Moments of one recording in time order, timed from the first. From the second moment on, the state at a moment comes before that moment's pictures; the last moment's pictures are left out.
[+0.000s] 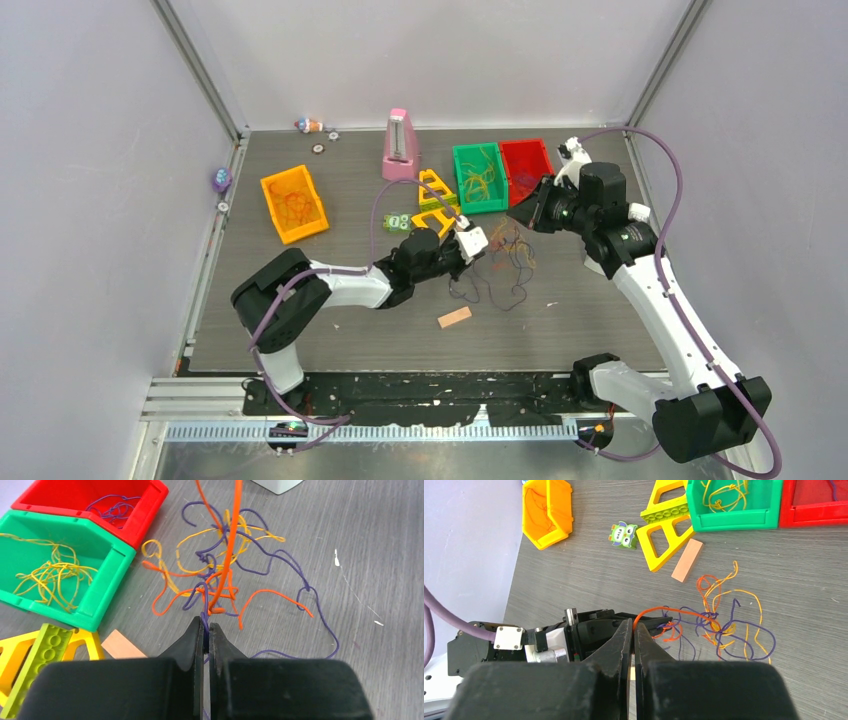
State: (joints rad) left arm -0.91 1.77 0.85 0.71 0.20 0.23; right arm 0.24 1.06 1.05 -0.47 -0.36 0.47
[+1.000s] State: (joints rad) left arm -0.62 1.33 0.56 0.36 0.10 -0.10; right arm 0.13 1.12 0.75 -0.37 -0.20 0.44
